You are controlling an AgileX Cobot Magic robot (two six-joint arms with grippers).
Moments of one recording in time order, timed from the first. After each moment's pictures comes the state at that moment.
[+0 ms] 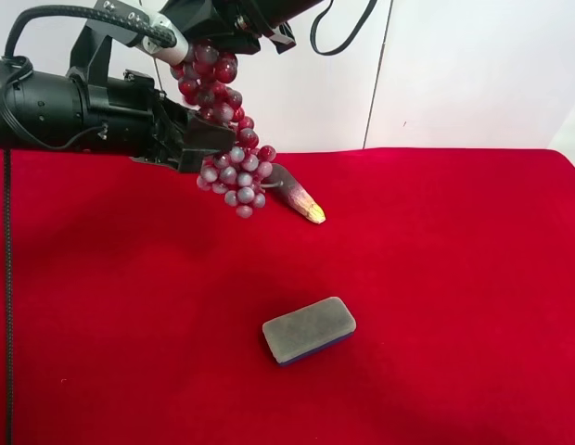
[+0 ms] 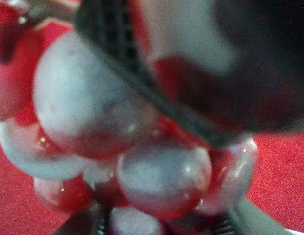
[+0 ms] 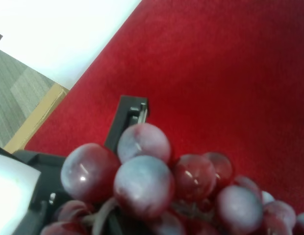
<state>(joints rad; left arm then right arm) -0.40 1.43 -0.79 -1.74 0.34 1.90 0.54 1.79 -1.65 1.05 0.95 -0.62</state>
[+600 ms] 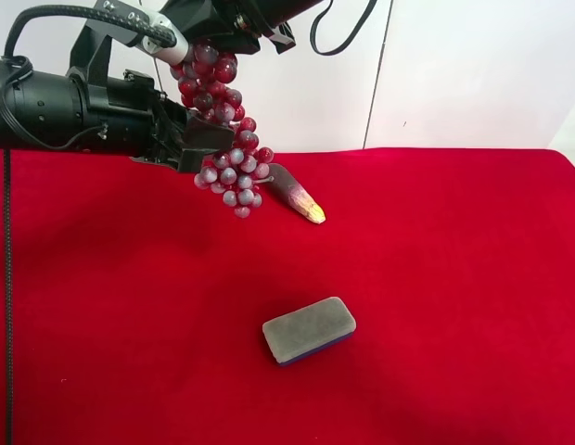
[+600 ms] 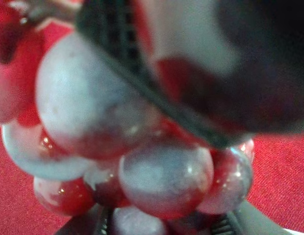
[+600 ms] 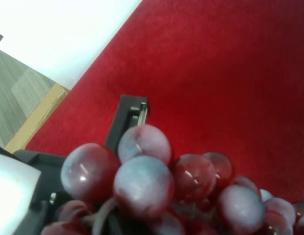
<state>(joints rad) -0.40 1.43 -0.79 -1.74 0.34 1.90 0.54 1.79 -1.65 1.05 0.95 -0.62</state>
